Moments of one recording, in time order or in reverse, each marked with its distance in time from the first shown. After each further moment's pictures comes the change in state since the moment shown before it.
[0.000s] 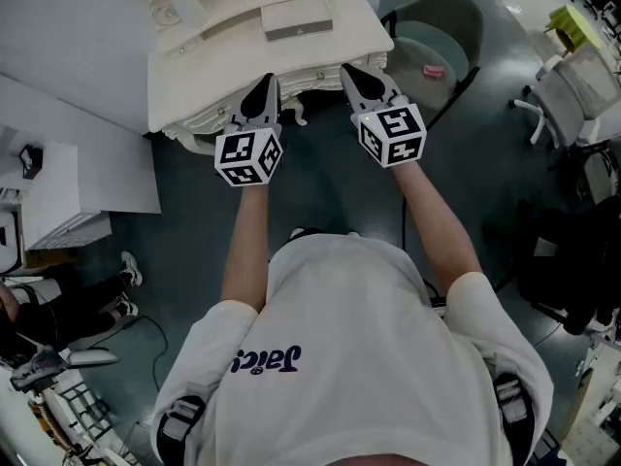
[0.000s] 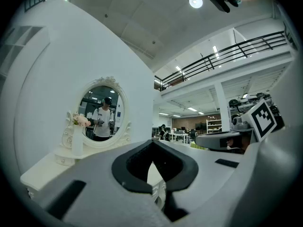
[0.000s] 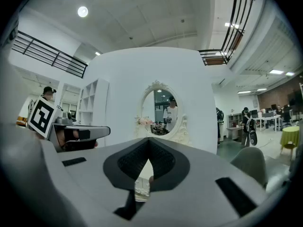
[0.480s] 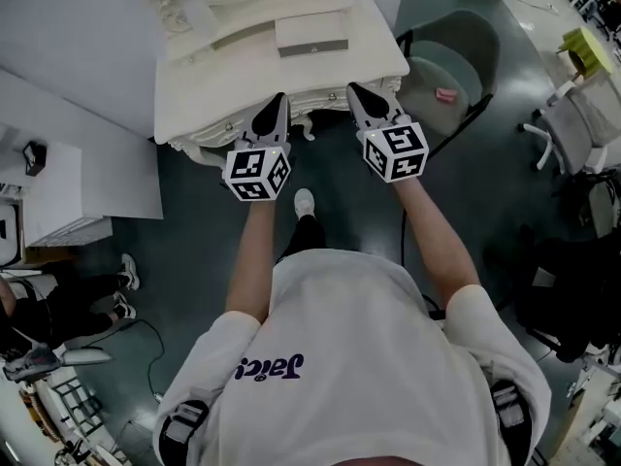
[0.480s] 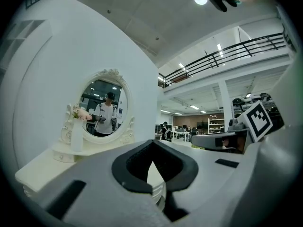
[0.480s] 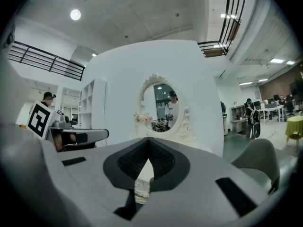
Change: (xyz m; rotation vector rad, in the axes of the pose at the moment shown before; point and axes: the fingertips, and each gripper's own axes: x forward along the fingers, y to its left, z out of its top) left arm 0.041 0.031 -0.032 -0.027 0.036 -0.002; right arm 0.056 -0.025 -0.030 0.067 0.027 0.014
